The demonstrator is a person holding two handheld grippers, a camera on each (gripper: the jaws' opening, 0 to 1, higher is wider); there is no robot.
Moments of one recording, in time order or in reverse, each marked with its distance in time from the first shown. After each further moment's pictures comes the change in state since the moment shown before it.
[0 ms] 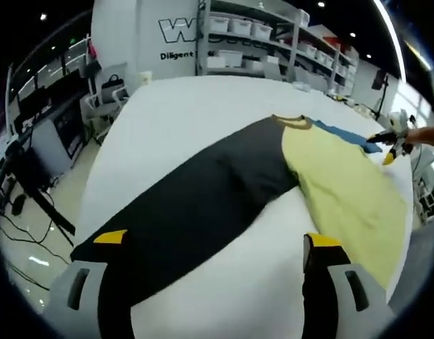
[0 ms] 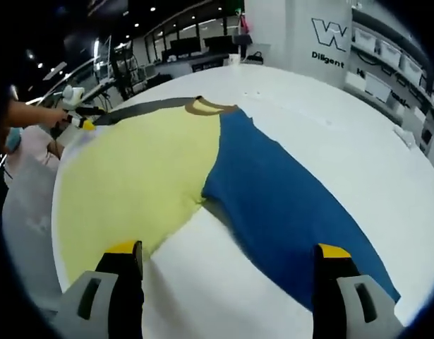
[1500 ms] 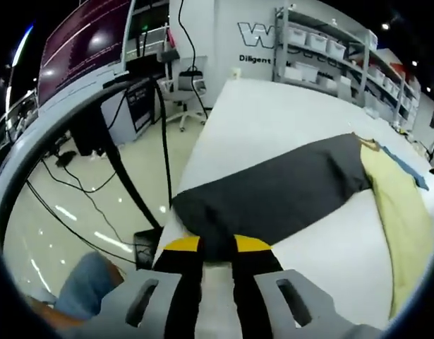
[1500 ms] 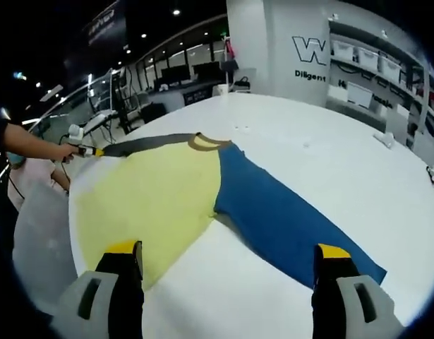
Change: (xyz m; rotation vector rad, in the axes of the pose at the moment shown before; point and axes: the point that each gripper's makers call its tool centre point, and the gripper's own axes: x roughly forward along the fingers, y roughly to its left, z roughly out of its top) left arm -0.045 0.098 -0.047 -0.201 -0.015 0.332; right arm -0.067 0.008 0.016 0.096 -0.156 -0.044
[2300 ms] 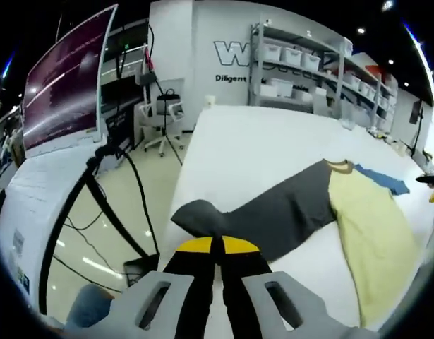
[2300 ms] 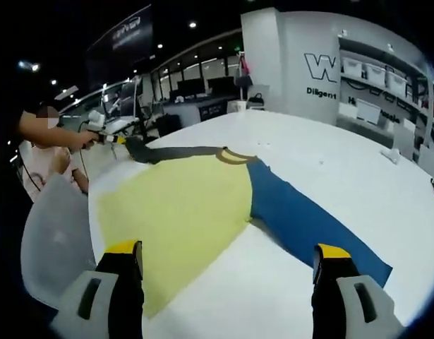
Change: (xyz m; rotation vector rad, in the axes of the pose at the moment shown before) left arm -0.041 -0.030 0.092 0.052 -0.171 -0.130; right arm -0.030 0.054 -0.002 -0.056 -0.091 0.061
